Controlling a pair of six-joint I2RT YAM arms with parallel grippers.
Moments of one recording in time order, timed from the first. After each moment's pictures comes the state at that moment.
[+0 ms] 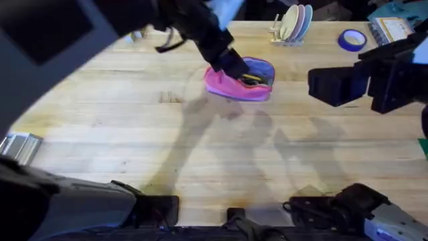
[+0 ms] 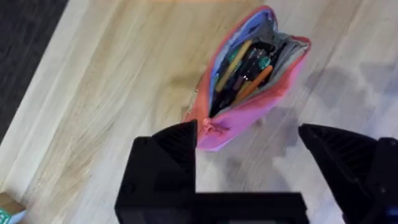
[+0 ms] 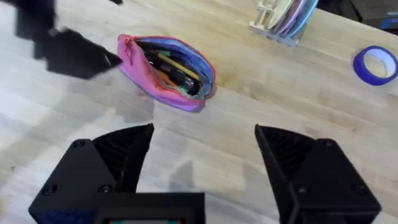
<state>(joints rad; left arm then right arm) -0.42 1.59 1.45 -0.81 0.32 0.57 0.46 0.80 1.17 -1.01 0.16 0.05</state>
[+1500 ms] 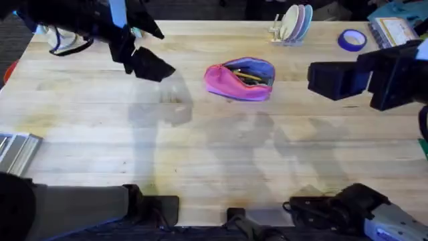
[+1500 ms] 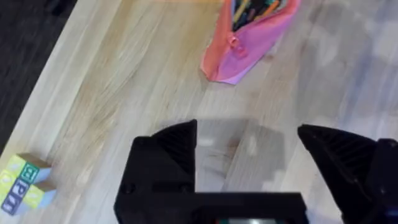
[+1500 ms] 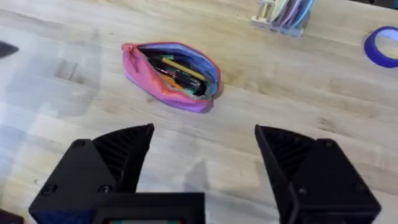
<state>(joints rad) 0.14 1.51 1.45 -1.17 0.74 1.21 0.46 0.80 1.17 -1.01 0.16 0.16</state>
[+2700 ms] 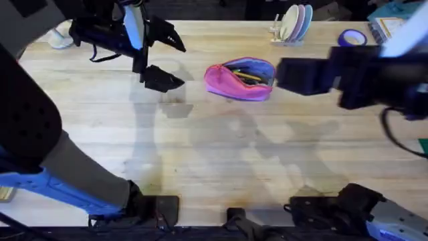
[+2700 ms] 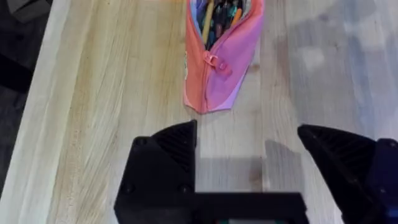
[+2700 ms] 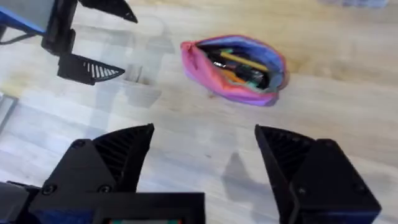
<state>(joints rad) 0.14 1.80 1.45 -1.20 0.95 1.69 0.65 0.87 1.17 -0.96 0.14 0.47</state>
